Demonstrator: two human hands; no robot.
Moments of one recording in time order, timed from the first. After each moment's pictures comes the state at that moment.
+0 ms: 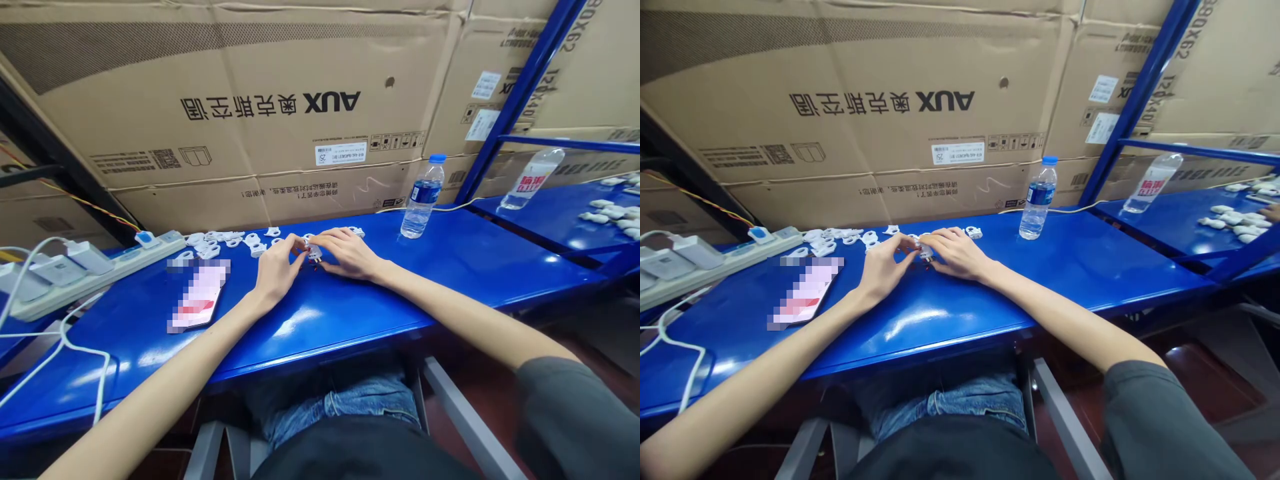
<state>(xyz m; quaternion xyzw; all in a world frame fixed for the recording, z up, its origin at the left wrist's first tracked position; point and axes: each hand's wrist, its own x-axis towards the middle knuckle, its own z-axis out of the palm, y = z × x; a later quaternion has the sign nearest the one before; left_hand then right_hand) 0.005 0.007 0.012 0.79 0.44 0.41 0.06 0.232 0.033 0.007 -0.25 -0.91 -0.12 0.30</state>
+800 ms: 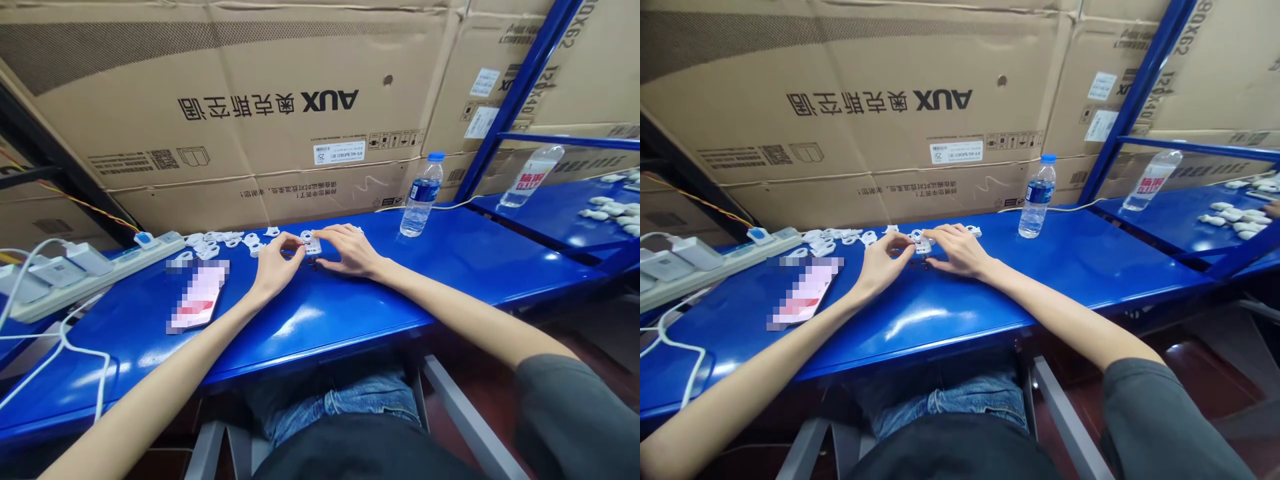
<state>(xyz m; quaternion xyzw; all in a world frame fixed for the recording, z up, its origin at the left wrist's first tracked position) 0.012 0.007 0.016 0.72 0.46 0.49 0.18 0.235 0.032 0.006 -0.29 -0.88 -0.11 0.35</state>
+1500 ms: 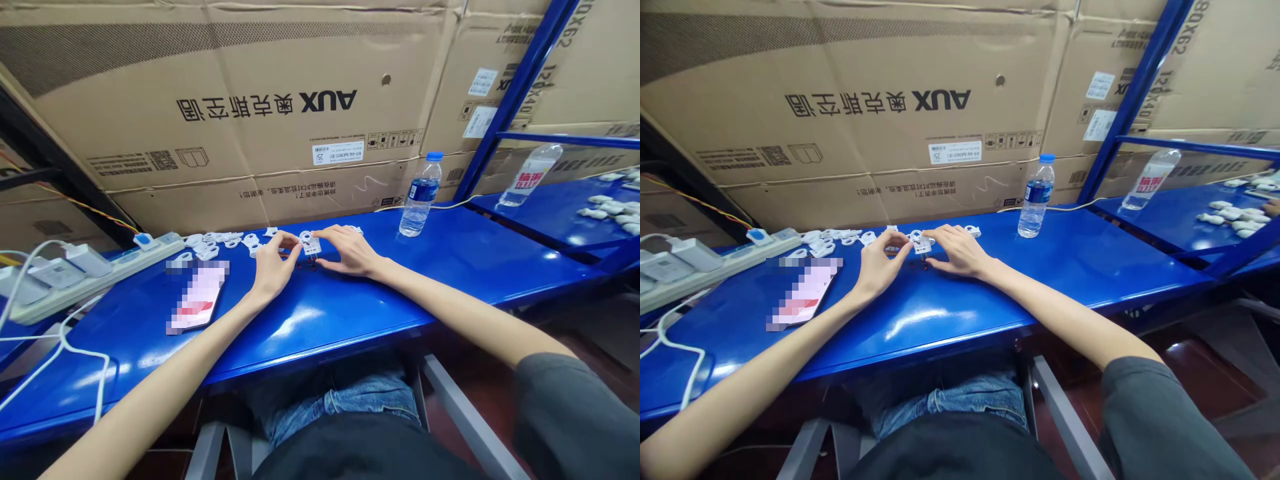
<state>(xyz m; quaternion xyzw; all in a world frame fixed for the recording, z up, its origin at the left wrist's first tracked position) 0.010 0.008 0.016 0.72 0.47 0.49 0.14 0.236 0.030 0.009 -0.29 -0.89 -0.07 0.34</state>
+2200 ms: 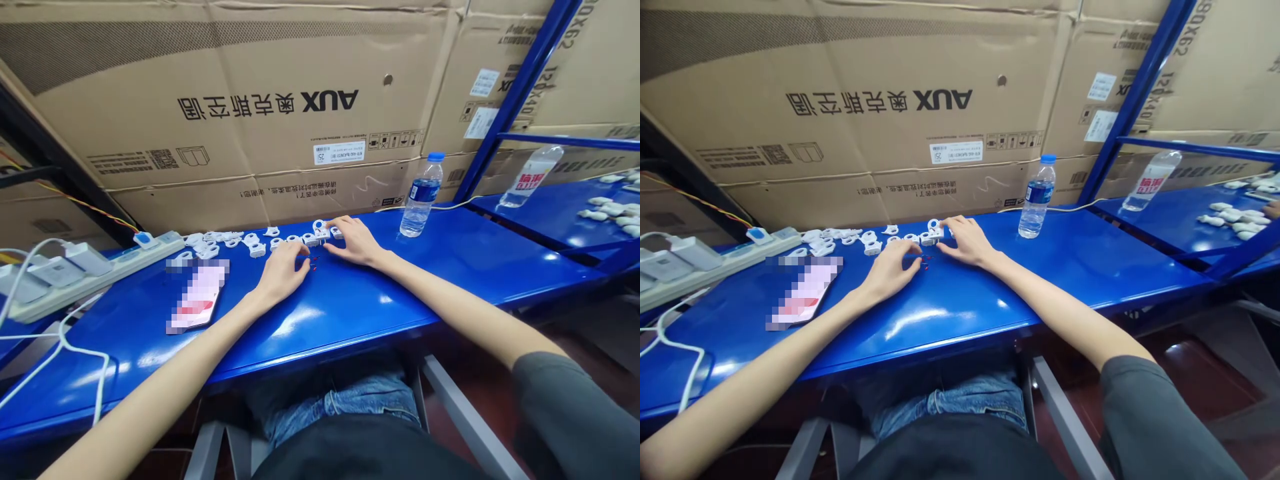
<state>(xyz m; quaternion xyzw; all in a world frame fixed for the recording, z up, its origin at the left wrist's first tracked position) 0.003 0.013 0.004 0.85 0.43 0.31 0.03 0.251 0.064 0.000 -0.39 -0.86 -0.06 0.34</state>
